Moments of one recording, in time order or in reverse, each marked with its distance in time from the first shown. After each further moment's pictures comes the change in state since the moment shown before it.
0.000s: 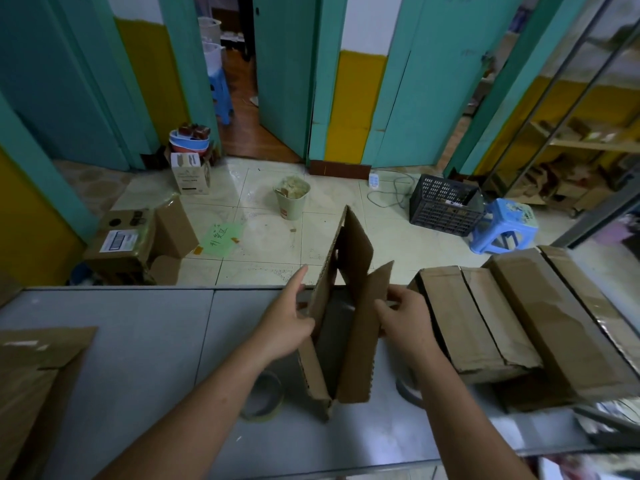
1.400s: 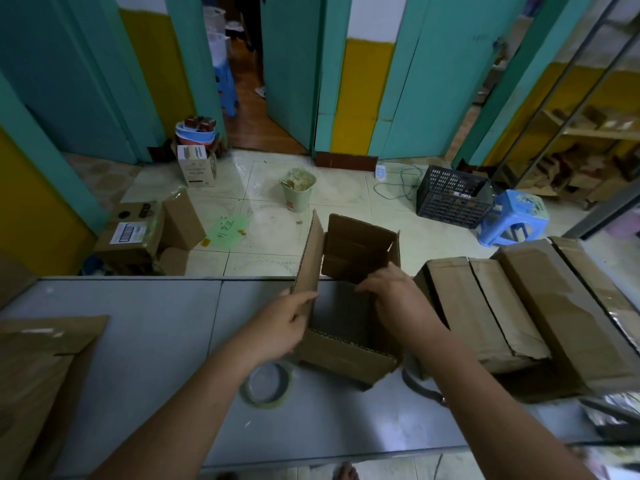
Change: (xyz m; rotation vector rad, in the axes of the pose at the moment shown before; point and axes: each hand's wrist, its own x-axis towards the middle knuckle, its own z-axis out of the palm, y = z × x) left_hand -0.036 0.016 -0.026 0.401 -0.156 0.035; right_hand 0.016 -0.016 -0.002 -0.939 -0.240 -0.557
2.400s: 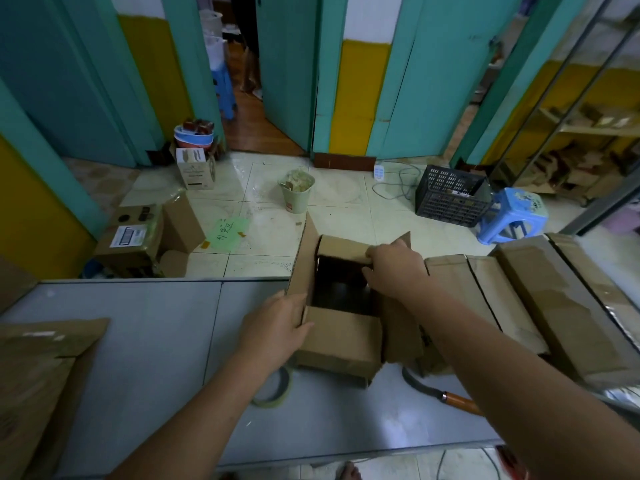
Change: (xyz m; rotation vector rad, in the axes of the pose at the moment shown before) left_hand -0.002 -0.011 0.023 0.335 0.333 -0.007; right_hand 0.060 0.019 -0.009 -0.197 -0.177 0.311
